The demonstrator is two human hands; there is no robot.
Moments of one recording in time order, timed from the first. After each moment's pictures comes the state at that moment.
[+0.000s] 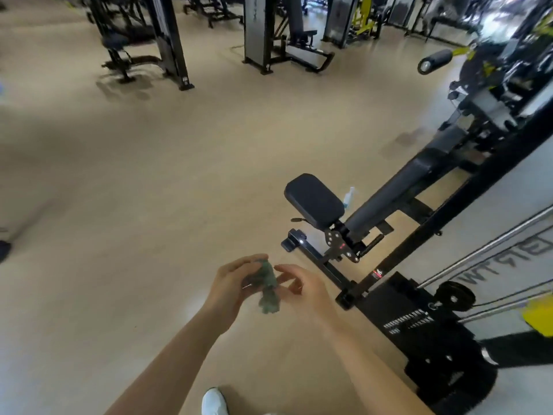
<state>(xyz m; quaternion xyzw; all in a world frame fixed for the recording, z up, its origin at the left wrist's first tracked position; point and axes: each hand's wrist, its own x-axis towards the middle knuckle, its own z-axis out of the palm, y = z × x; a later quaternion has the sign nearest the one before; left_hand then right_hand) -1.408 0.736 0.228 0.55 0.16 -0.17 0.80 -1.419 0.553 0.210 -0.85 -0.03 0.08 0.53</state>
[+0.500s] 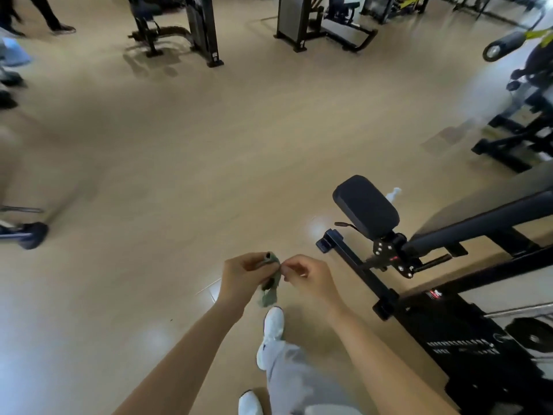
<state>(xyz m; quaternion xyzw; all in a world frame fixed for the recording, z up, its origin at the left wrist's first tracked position) -1.297 0.902 0.200 0.66 0.18 -0.10 0.72 -1.283 0.736 0.189 -0.83 -0.01 0.13 0.54</state>
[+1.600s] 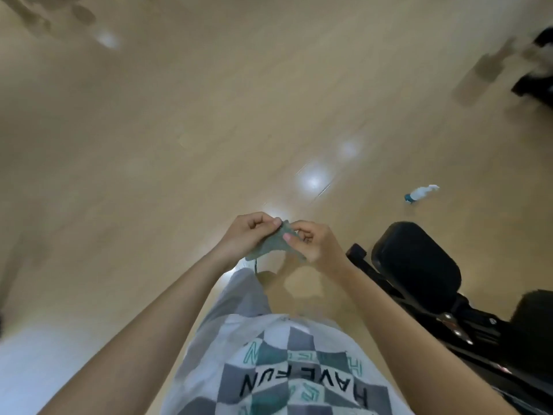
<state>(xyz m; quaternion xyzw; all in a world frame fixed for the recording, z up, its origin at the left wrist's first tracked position) -0.626 0.998 0.108 0.69 0.06 -0.33 0.64 -0.666 0.807 0.108 -0.80 0.06 0.17 0.58</state>
